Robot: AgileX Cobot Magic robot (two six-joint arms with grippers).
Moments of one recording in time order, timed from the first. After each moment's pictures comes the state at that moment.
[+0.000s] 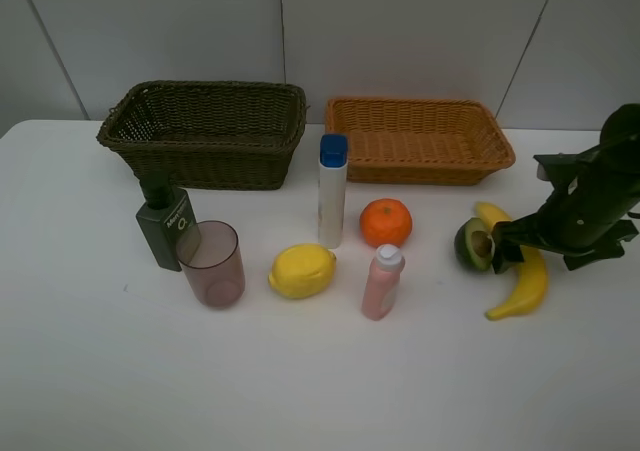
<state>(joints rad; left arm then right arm) -0.11 0.00 -0.42 -0.08 1.07 0.15 0.03 1.81 -0.81 -0.13 0.47 0.03</state>
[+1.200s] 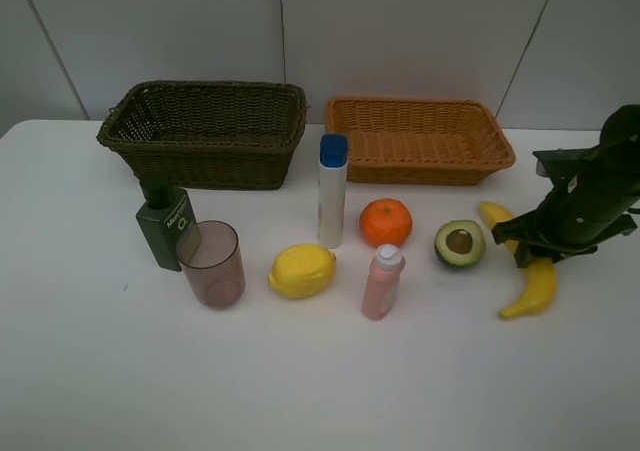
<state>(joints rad) -0.11 0.00 -0.42 -0.08 1.07 0.15 0.03 1.81 -0.81 -0.16 0.43 0.03</state>
